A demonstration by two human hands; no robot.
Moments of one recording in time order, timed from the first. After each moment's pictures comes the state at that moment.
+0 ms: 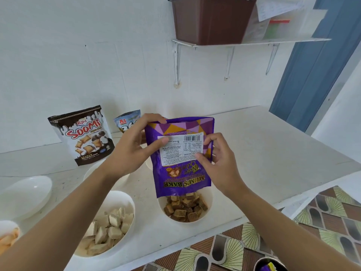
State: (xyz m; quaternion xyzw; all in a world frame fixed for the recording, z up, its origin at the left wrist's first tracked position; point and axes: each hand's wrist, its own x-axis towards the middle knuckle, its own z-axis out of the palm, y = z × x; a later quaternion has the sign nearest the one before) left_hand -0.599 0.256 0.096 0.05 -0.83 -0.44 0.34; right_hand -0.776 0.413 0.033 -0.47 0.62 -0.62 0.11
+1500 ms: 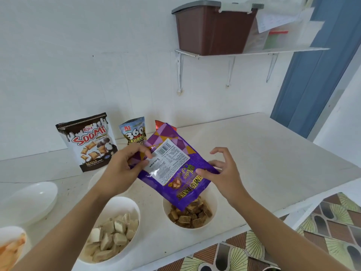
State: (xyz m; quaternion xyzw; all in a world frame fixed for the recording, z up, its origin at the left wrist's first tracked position) left_hand -0.560 0.229 0.055 0.18 -0.85 -0.36 0.33; right_hand -0.777 0.416 0.021 -0.35 0.60 -0.67 0.26
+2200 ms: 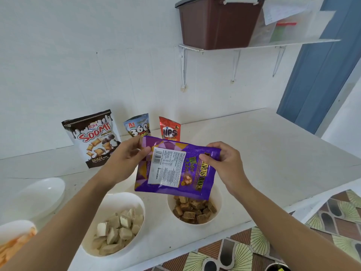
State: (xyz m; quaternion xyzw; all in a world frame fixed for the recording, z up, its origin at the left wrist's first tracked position) left_hand -0.561 0.230 0.074 0.26 -0.80 -0.47 0.27; right_hand -0.781 0.397 0.027 -0.36 0.59 -0.69 0.21
